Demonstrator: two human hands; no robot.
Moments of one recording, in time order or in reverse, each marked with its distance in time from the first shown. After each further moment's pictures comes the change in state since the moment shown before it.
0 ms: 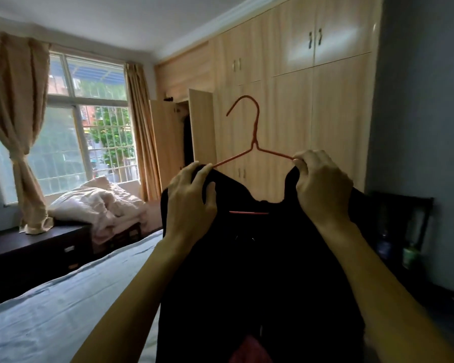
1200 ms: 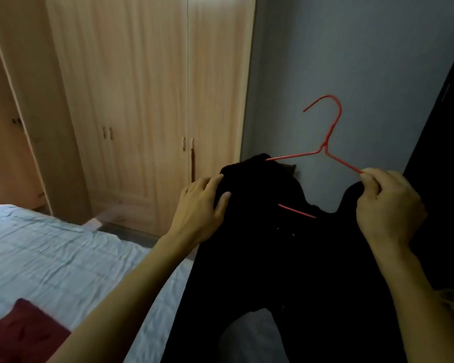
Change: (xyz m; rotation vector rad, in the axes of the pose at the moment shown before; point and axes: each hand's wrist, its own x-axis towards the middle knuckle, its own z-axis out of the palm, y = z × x) left_hand 0.011 0.249 0.531 -0.426 -0.578 0.130; right_hand 0.003 0.541 -0.120 -0.598 0.032 0.473
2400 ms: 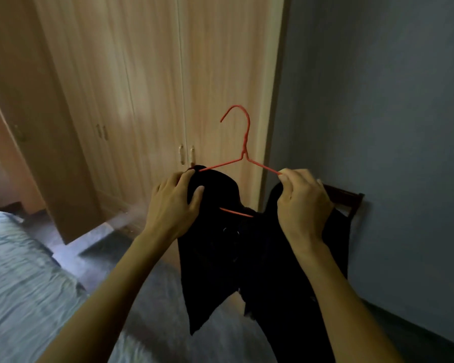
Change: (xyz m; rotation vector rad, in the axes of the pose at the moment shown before) left_hand 0.473 -0.267 0.281 0.360 0.148 -0.352; right_hand 0.298 0.034 0.632 0.389 -0.192 -0.231
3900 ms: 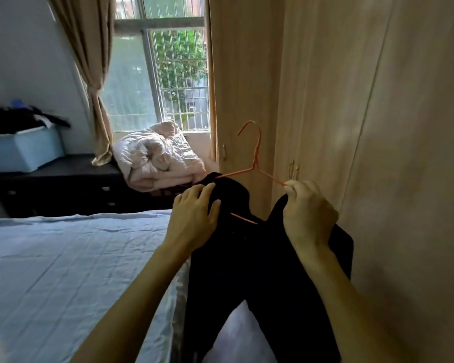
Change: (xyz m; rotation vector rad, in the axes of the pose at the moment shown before) left_hand 0.391 -0.567 0.051 0.699 0.257 -0.657; right_hand 0.215 -0.303 0.796 0.657 -0.547 -0.353
